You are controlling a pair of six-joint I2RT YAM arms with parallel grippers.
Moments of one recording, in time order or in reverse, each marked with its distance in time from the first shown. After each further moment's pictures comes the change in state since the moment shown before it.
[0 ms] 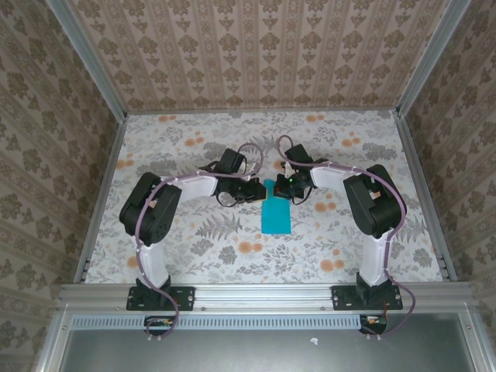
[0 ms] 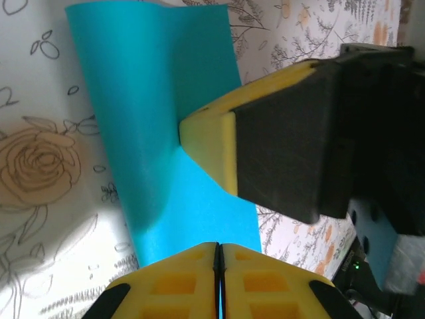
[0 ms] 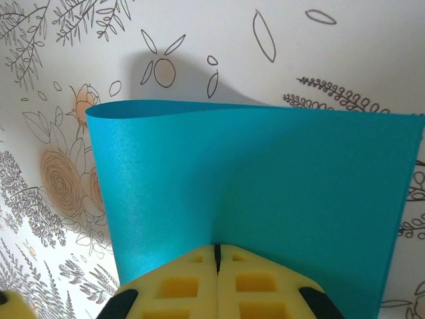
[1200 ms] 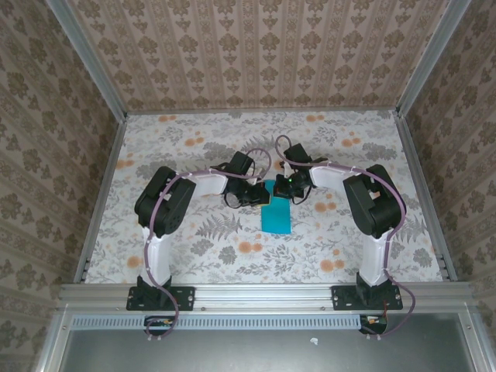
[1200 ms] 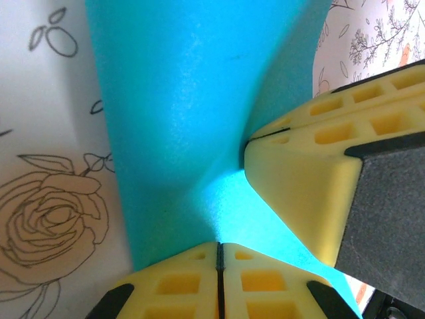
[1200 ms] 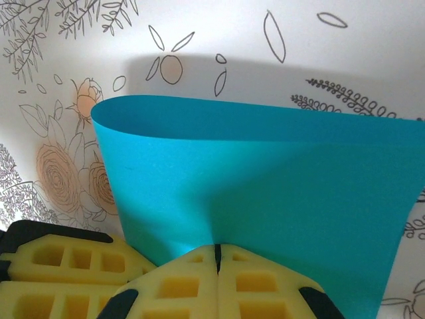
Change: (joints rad) left arm -0.033 0.124 0.071 -0.047 -0.061 0.028; right arm 0.010 -0.004 0.016 -0.023 0.010 -0.038
